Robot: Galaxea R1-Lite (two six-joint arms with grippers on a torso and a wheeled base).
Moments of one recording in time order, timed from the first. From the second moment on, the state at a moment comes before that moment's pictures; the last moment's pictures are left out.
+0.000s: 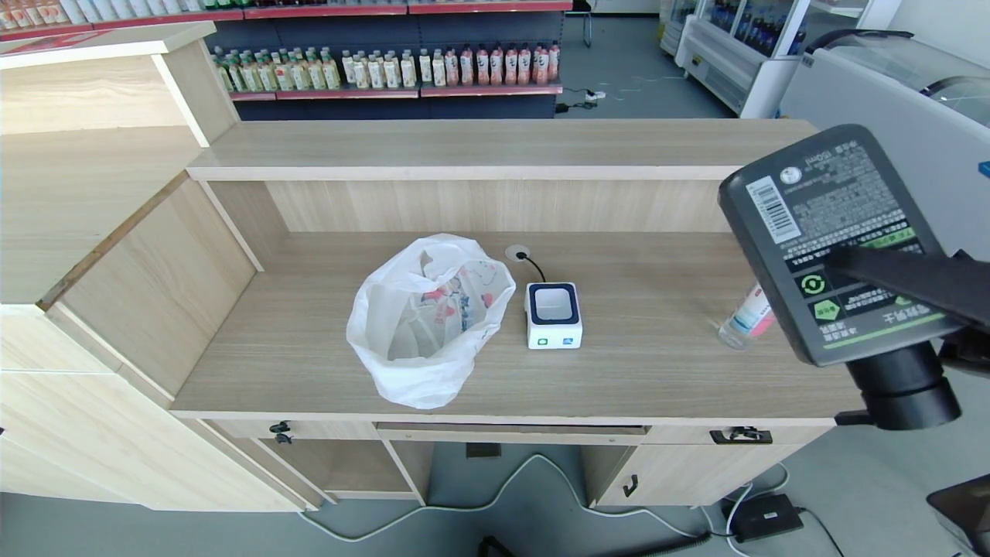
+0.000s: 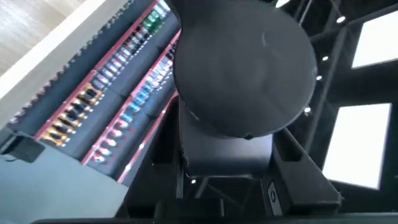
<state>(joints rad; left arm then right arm) 0.00 0.00 0.00 -0.06 0.00 0.06 0.54 1.04 -0.68 -0.49 0.44 -2.64</state>
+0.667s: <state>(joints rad) 0.00 0.00 0.00 -0.06 0.00 0.06 0.59 0.88 -0.57 -0.46 0.63 -2.71</state>
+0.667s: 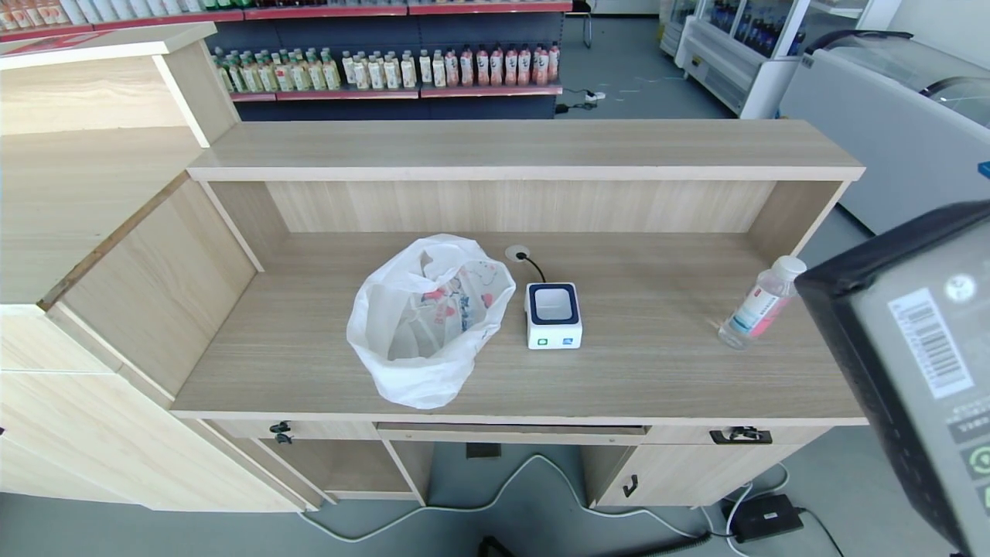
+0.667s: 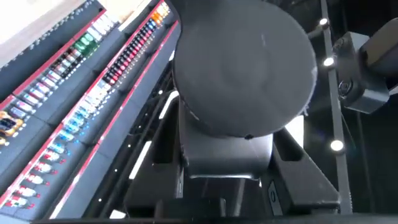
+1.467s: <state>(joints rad) 0.00 0.00 0.00 -0.06 0.00 0.06 0.57 0.76 -0.43 -0.46 0.63 -2.44</state>
